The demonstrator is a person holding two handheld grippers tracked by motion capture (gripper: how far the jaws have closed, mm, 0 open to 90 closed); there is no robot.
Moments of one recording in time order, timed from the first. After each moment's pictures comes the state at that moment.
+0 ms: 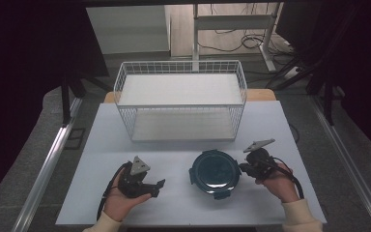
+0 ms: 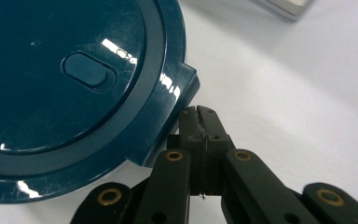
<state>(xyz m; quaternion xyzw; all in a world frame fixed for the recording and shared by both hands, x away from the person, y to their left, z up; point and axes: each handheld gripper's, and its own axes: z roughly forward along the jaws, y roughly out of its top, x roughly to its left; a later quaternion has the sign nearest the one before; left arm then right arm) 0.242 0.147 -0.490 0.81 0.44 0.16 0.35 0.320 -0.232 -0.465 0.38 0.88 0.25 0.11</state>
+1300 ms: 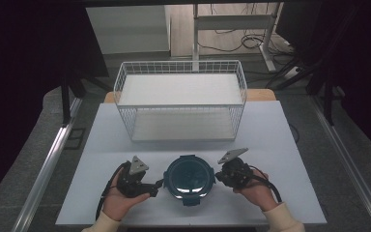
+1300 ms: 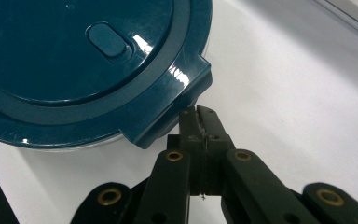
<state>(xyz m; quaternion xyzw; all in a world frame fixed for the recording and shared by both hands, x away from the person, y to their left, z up) 0.243 0.151 -0.490 0.81 0.44 0.16 0.35 0.295 -0.169 -0.473 0.31 0.91 0.27 0.08</state>
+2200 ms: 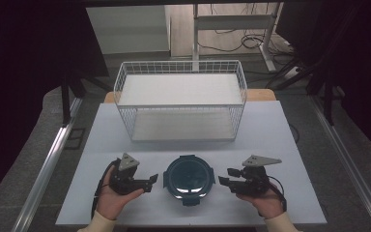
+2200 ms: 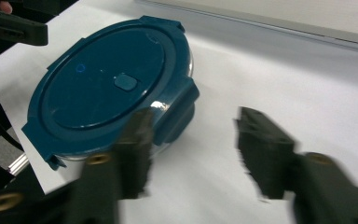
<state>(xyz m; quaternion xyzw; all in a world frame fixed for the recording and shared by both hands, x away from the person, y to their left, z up) 0.244 0.172 -0.481 0.77 0.49 0.16 0.38 0.272 -0.213 -0.476 0.39 0.81 0.44 0.06</state>
